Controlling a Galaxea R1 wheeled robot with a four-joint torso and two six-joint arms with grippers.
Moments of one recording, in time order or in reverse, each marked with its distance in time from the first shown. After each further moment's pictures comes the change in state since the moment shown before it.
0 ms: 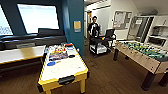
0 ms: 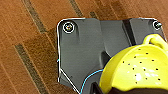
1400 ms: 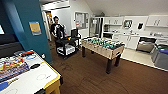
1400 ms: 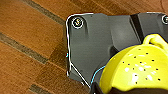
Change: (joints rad) left arm 0.022 -0.037 0.001 0.003 -0.001 0.007; right arm 0.000 0.016 -0.065 -0.001 -0.001 0.000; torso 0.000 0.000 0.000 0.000
